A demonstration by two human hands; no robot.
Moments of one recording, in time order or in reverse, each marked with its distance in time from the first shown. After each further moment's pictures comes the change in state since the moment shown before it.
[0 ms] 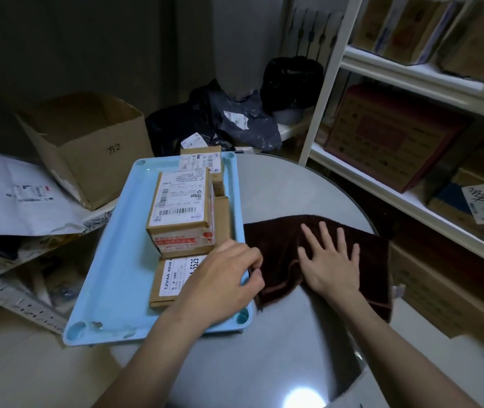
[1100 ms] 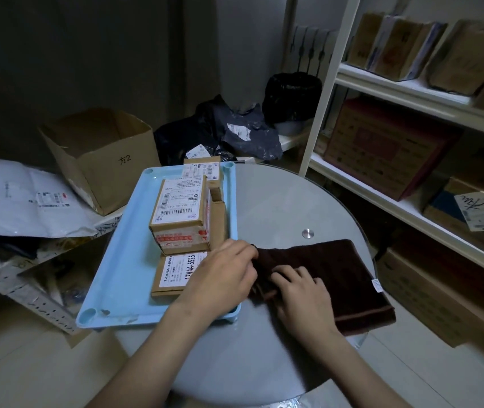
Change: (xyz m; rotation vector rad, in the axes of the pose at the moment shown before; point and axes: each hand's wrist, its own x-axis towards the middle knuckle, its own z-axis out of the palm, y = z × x) left_hand 0.001 0.021 0.000 0.133 0.058 -0.025; right_hand -0.090 -0.024 -0.006 -0.059 0.210 -0.445
